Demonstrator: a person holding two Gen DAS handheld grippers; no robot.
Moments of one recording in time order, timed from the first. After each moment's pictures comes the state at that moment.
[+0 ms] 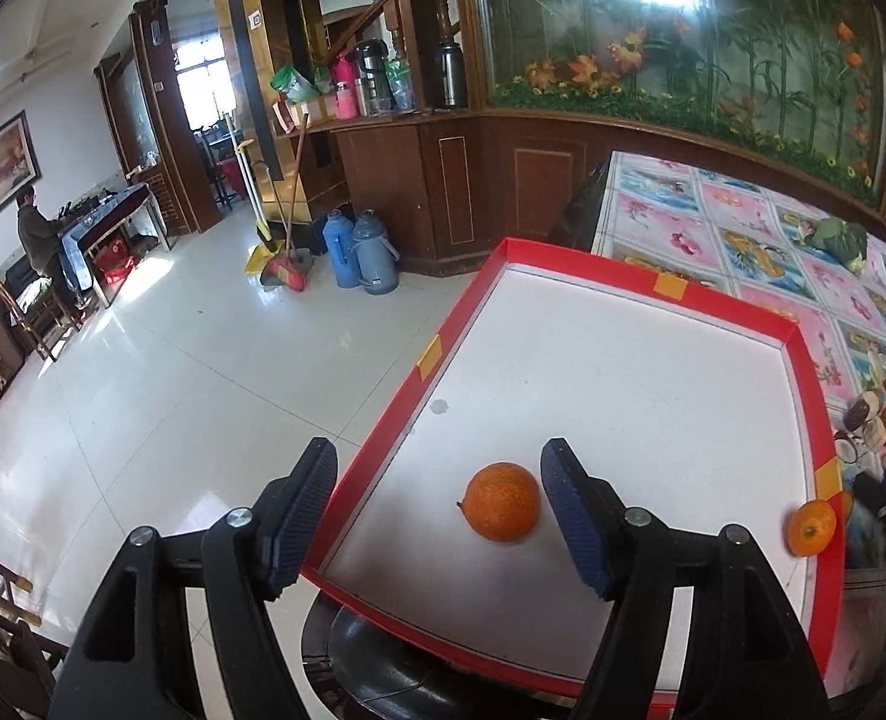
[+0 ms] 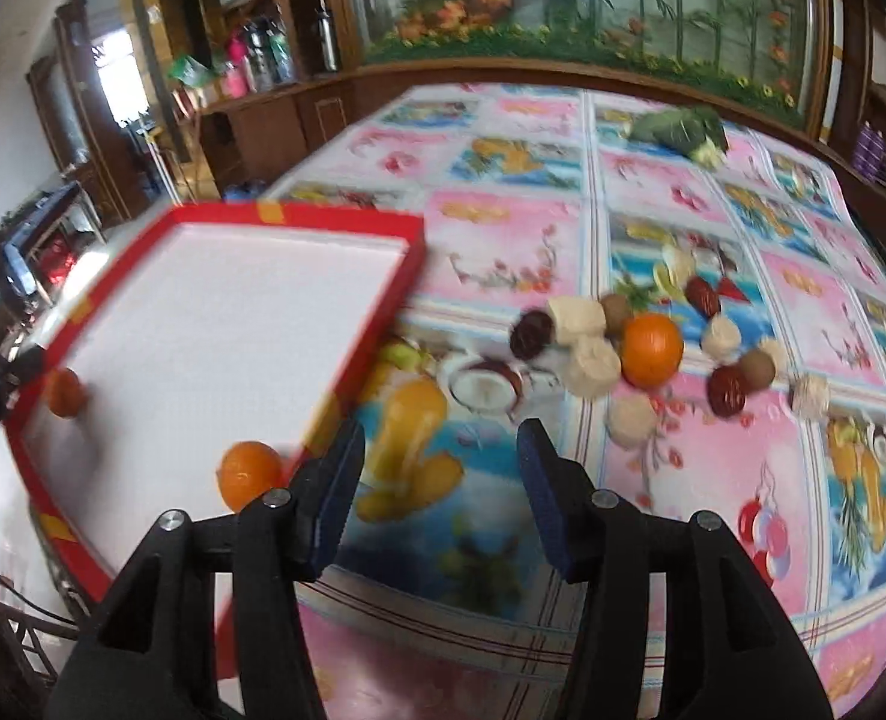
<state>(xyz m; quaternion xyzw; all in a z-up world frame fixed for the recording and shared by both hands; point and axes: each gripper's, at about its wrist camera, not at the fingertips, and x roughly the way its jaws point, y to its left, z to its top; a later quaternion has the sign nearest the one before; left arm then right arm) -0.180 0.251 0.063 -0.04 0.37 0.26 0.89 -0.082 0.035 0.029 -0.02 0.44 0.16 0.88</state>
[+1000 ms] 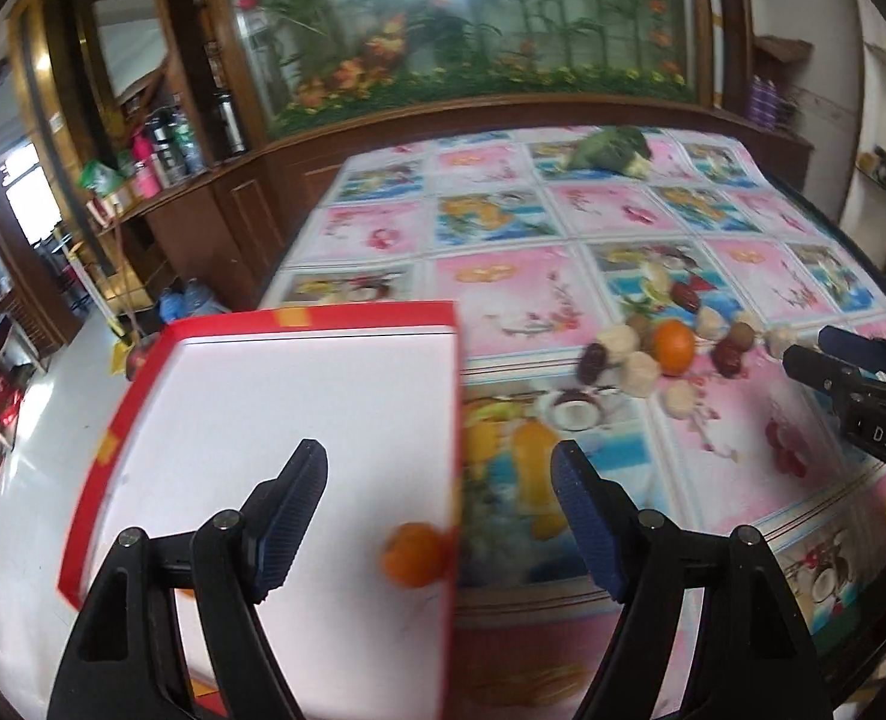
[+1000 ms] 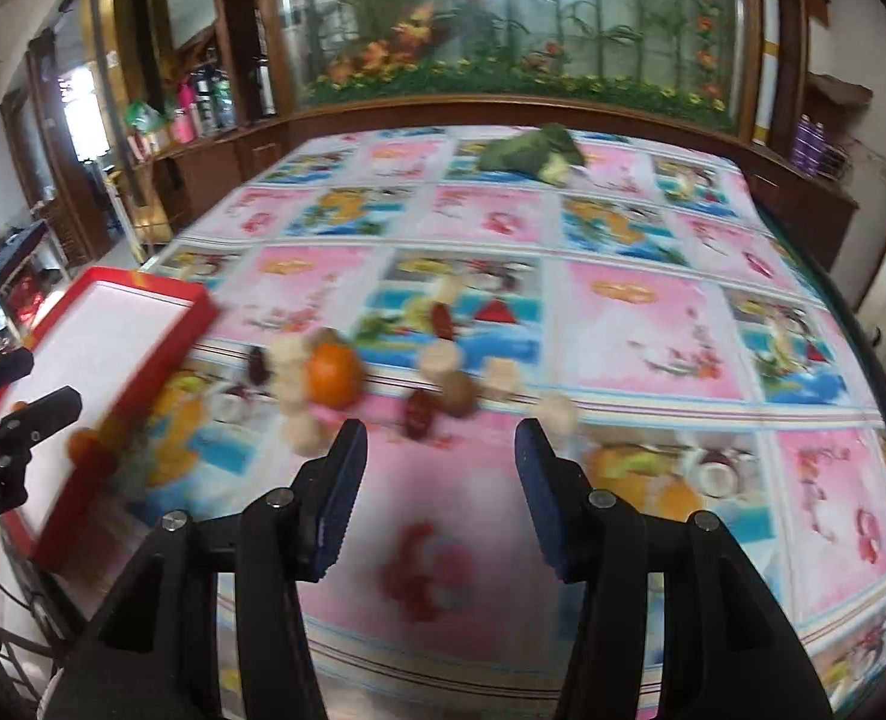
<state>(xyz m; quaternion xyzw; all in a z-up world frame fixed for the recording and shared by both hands) -0.120 0.080 0.067 0.06 0.40 0.05 0.91 -0.072 -0.123 0.051 -0.01 0.40 0.11 0.91</state>
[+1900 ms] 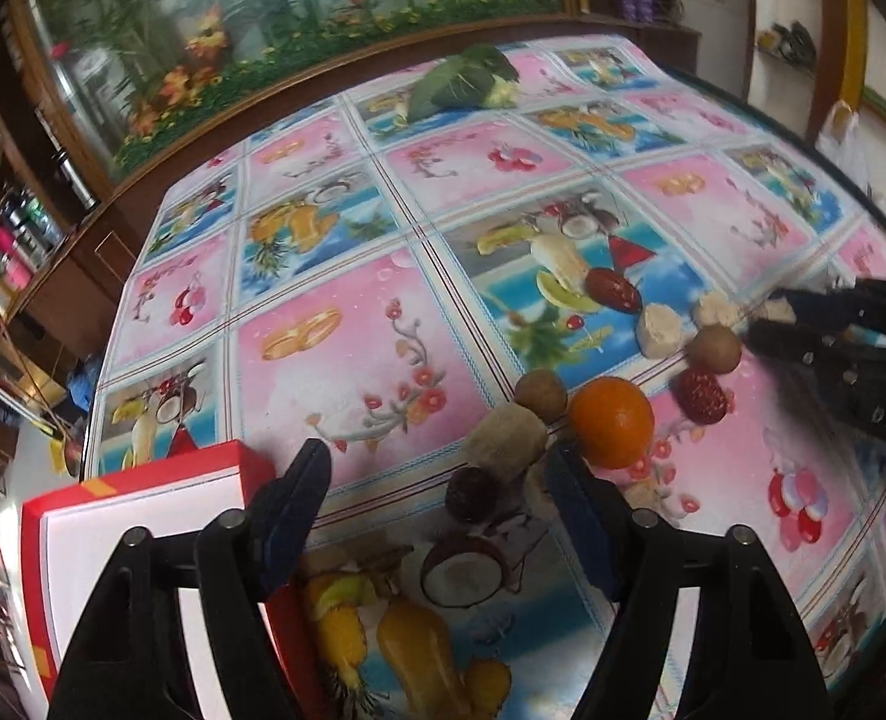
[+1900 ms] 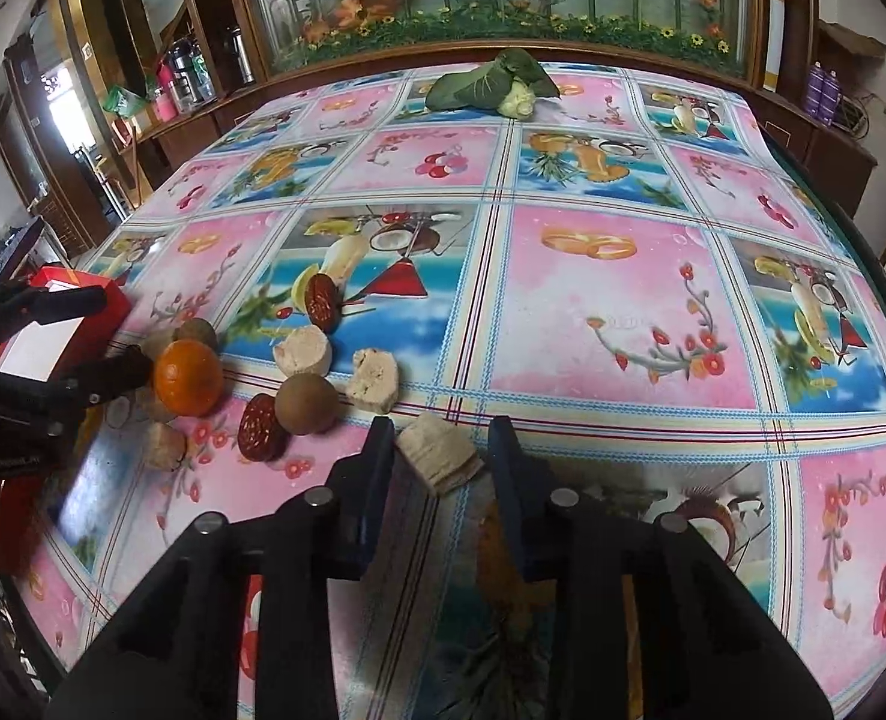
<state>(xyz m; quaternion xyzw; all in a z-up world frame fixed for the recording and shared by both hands) -0.015 0.023 0.029 0.16 0.45 -0.08 0.87 -0.012 -0.163 0.010 0.01 0.45 0.13 0.89</state>
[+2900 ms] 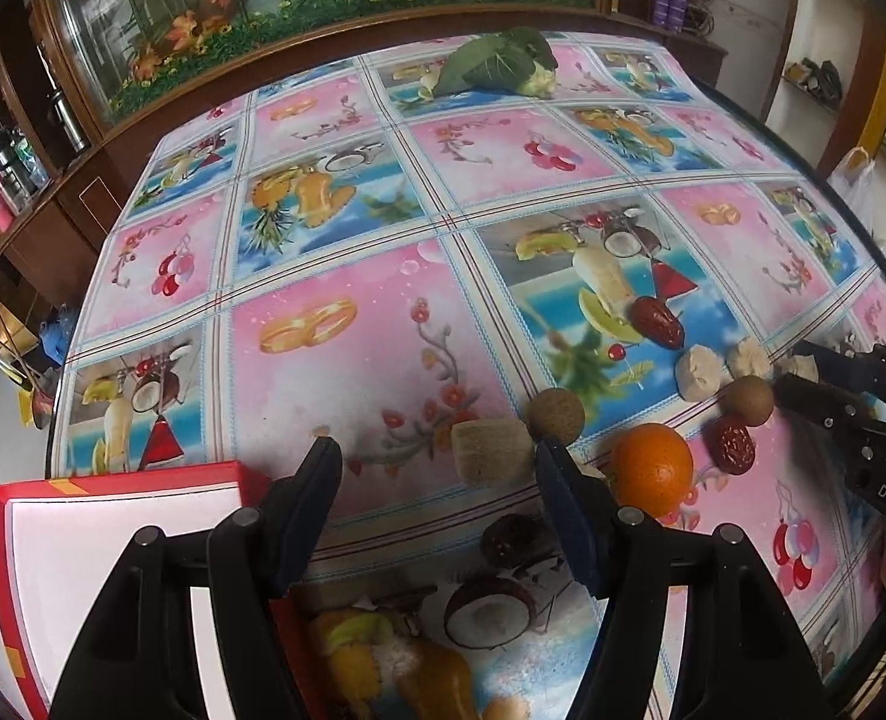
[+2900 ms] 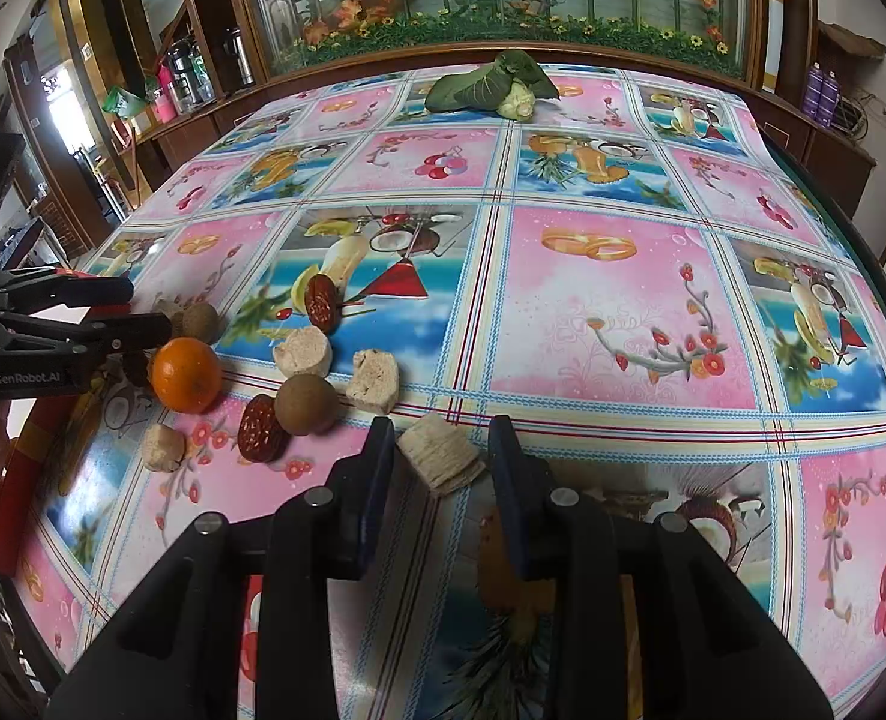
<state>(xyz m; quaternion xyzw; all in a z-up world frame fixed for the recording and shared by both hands) 0.015 0.043 0.027 0.09 0.49 -0.09 0.86 -0.013 -0.162 0.011 0.01 0.45 0.13 0.89</state>
